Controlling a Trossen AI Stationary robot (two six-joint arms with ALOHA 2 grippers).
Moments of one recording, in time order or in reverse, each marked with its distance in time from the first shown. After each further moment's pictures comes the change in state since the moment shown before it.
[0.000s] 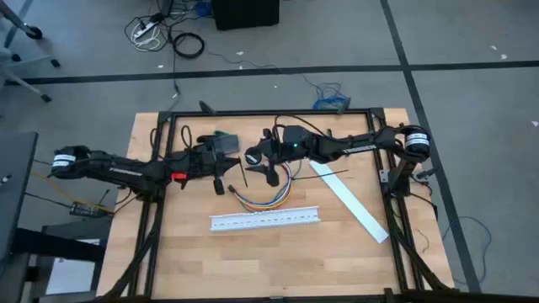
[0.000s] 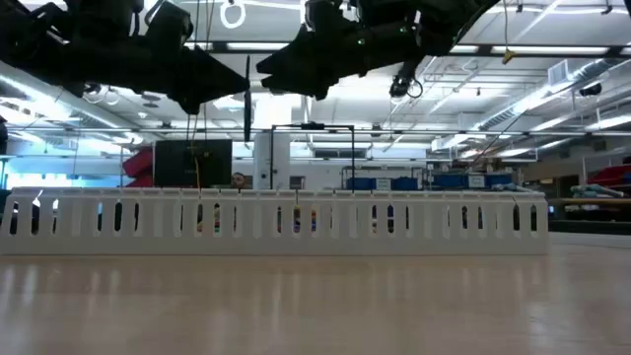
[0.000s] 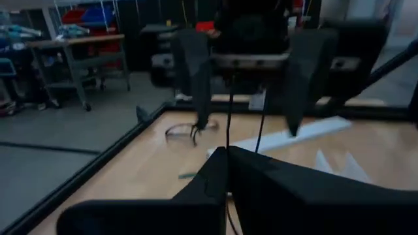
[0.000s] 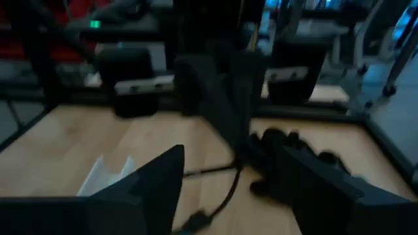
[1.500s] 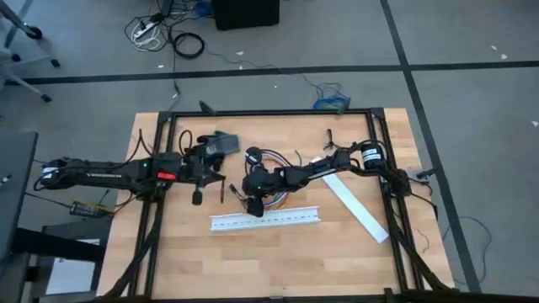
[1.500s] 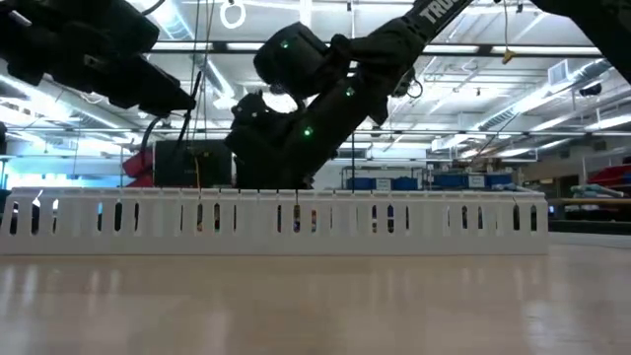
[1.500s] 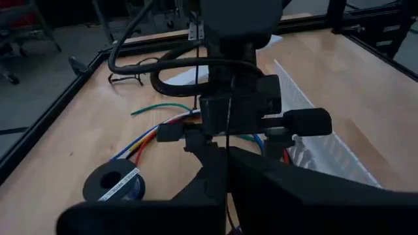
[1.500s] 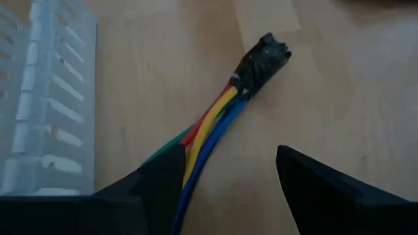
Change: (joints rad) left arm -0.001 -0.385 0.000 -0.640 0.248 0.103; right arm 0.176 0.448 0.286 -0.408 0.272 0.260
